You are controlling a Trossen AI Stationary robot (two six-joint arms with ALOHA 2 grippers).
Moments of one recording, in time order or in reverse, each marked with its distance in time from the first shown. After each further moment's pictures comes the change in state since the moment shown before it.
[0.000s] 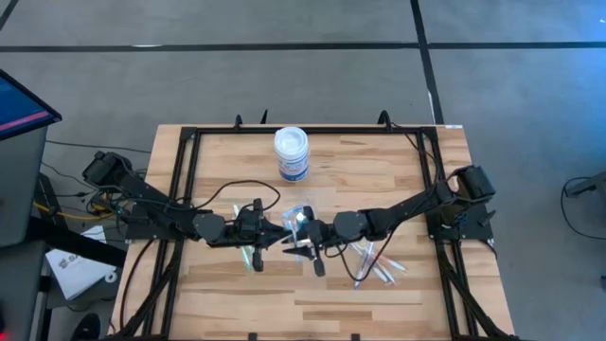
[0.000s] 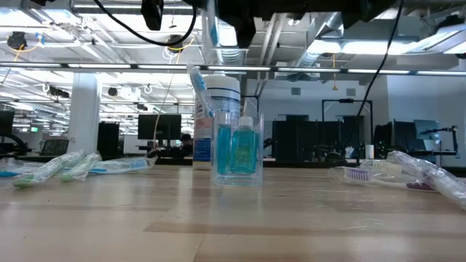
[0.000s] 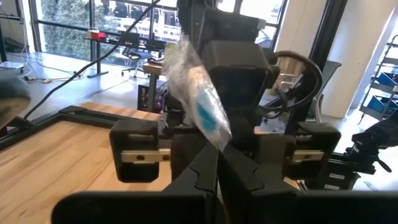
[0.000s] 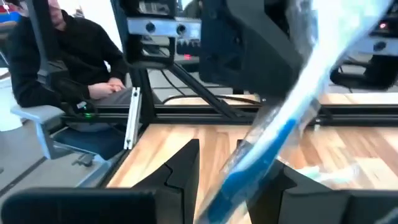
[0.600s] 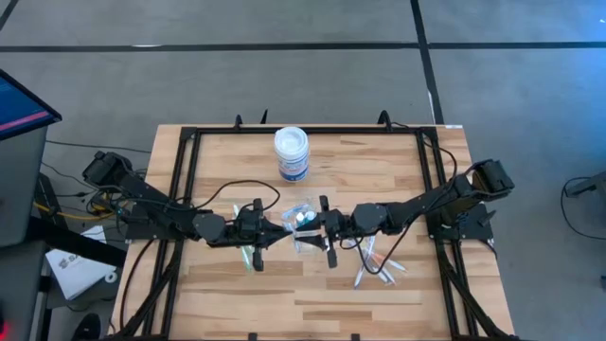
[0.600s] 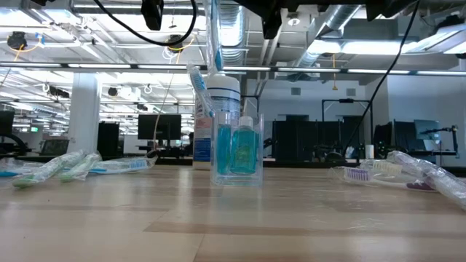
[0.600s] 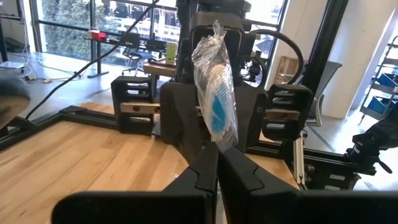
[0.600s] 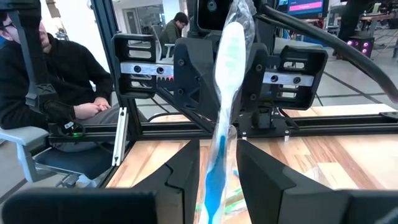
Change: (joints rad) left arm 0.000 0.000 0.002 0.000 -0.001 -0.001; right arm -0.002 -0.165 -0.137 0.041 0.080 0.000
